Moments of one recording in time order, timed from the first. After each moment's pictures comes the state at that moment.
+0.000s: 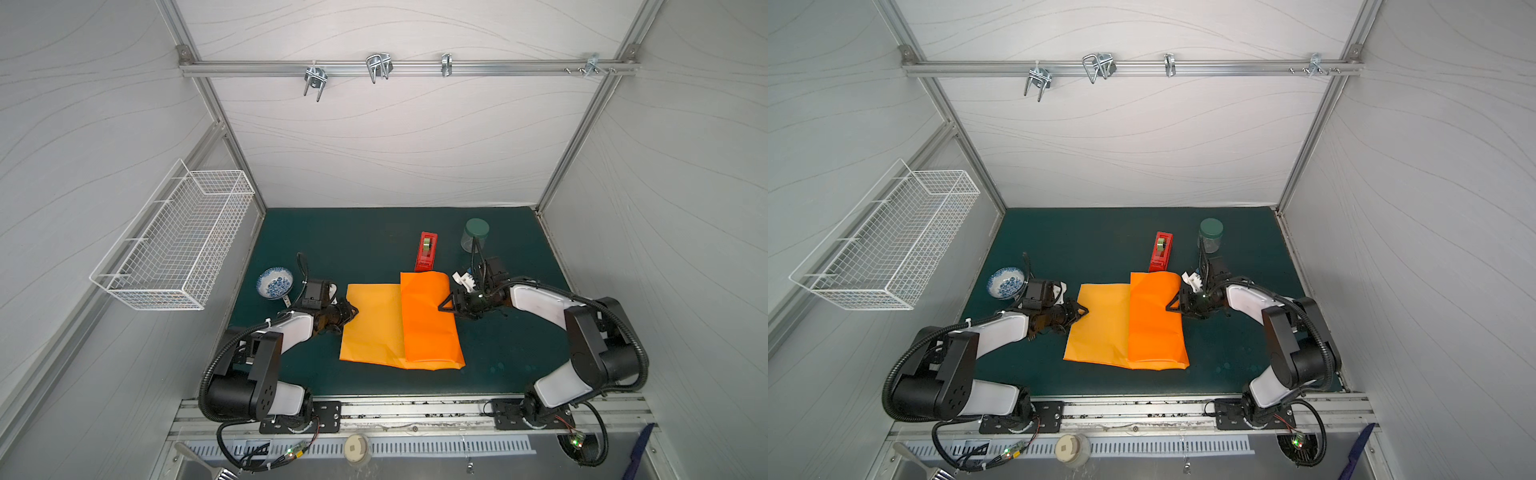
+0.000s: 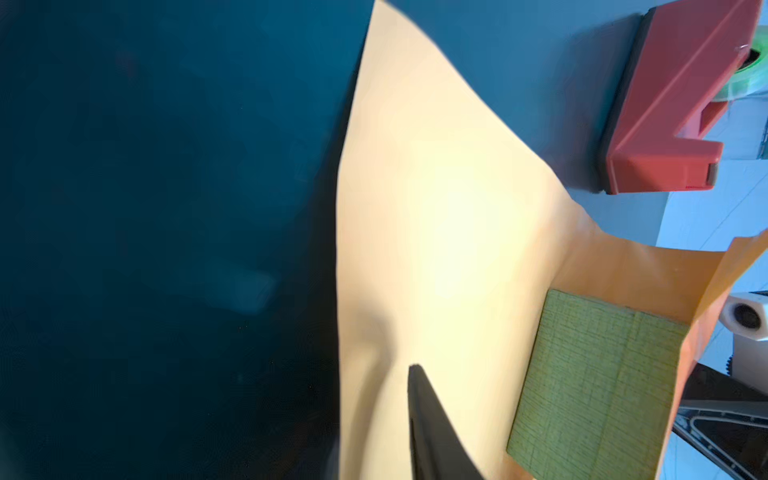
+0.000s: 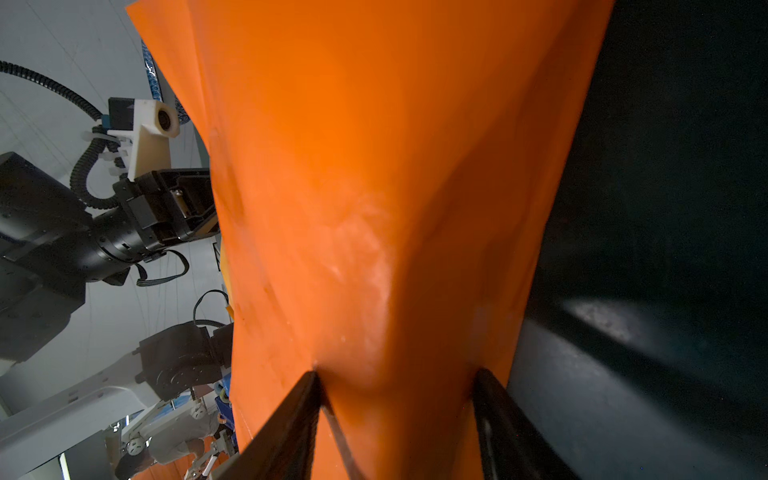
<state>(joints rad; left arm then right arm) -0.11 1.43 0.48 -0.04 0.44 -0.69 0.35 1.56 0.79 -0.41 -0.75 0.38</state>
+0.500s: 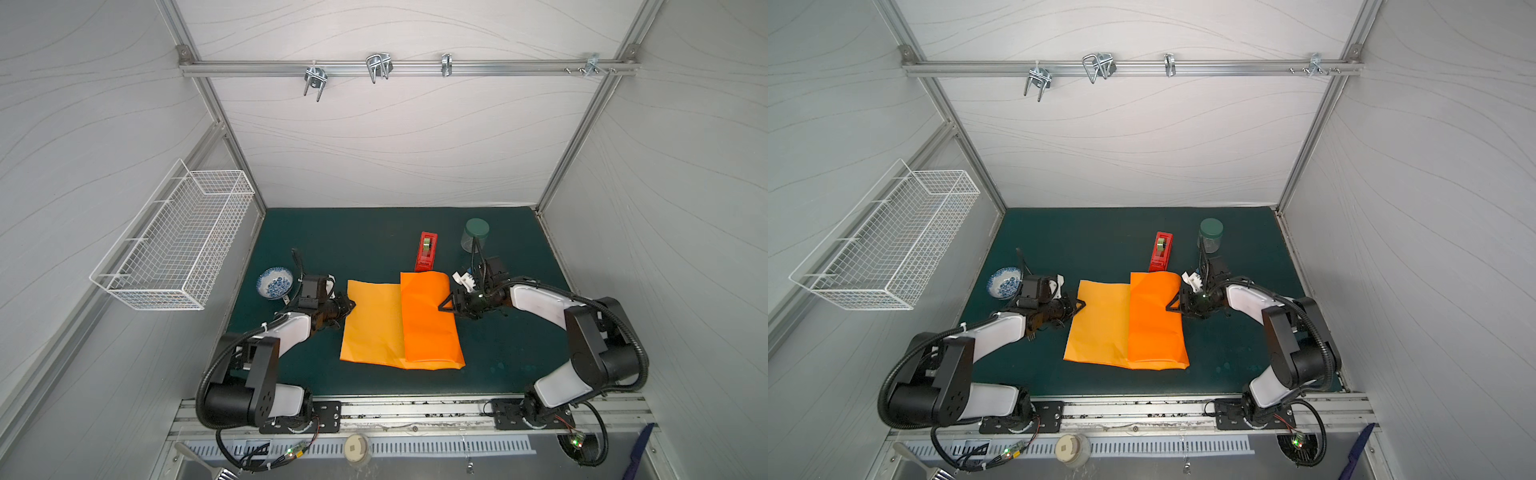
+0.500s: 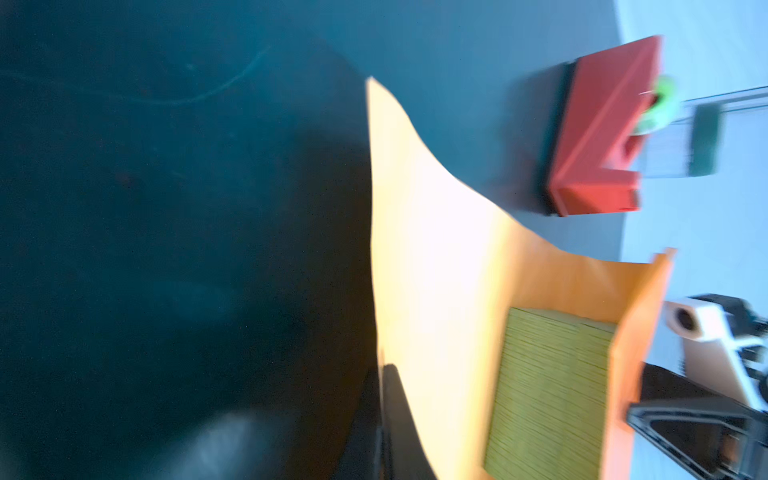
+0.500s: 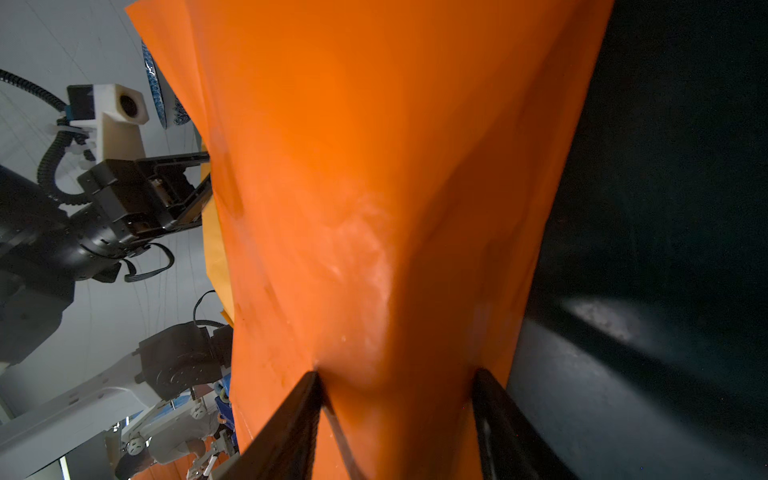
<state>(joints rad) -0.11 1.31 0.46 0.01 0.46 -0.72 0.35 1.56 0.79 -0.41 -0.75 0.38</state>
